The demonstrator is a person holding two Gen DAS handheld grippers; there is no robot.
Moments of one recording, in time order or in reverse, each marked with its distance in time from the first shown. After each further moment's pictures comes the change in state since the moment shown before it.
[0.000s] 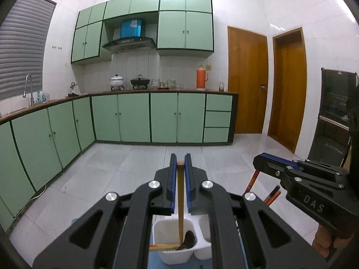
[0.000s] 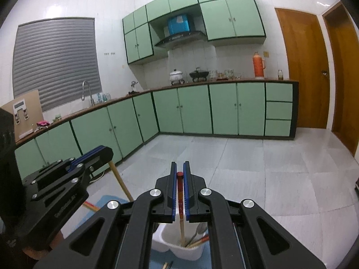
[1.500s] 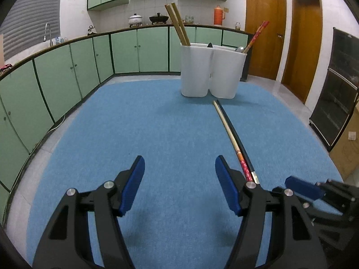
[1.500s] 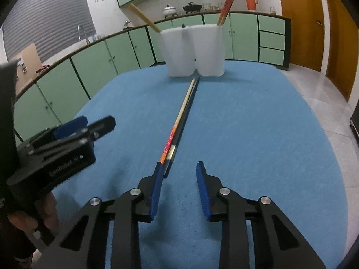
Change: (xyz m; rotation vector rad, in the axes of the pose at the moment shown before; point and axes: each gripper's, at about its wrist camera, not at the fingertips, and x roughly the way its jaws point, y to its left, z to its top) left arm -0.151 0.031 -0.239 -0.055 0.365 0.105; right arm -0.106 0.078 -0.279 0.071 0.391 -0.042
